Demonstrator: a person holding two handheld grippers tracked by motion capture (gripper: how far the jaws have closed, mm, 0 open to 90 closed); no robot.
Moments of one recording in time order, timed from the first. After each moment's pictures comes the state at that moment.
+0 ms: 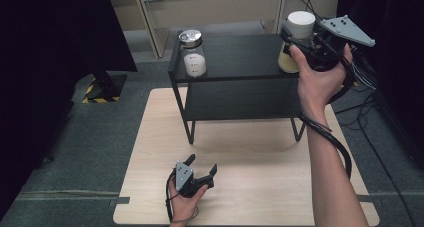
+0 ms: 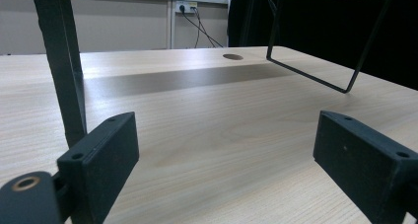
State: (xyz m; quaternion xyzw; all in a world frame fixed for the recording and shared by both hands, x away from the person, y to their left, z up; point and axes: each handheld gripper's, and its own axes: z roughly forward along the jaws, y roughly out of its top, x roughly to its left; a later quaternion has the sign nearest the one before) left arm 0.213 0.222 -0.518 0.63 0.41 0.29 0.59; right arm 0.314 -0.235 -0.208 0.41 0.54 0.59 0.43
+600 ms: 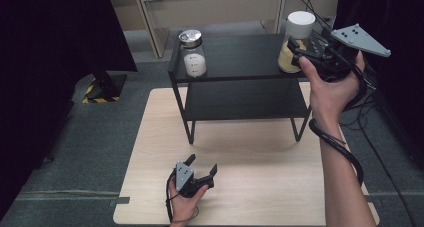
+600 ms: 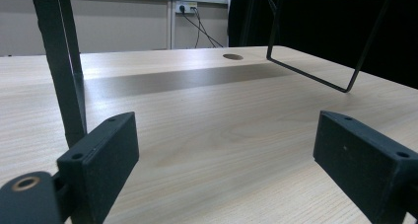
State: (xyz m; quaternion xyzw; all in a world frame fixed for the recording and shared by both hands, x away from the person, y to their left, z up) left arm 0.212 0.221 -0.518 0.64 0.41 0.30 0.58; right arm 0.292 -0.258 -0.216 0.38 0.56 0.59 0.44
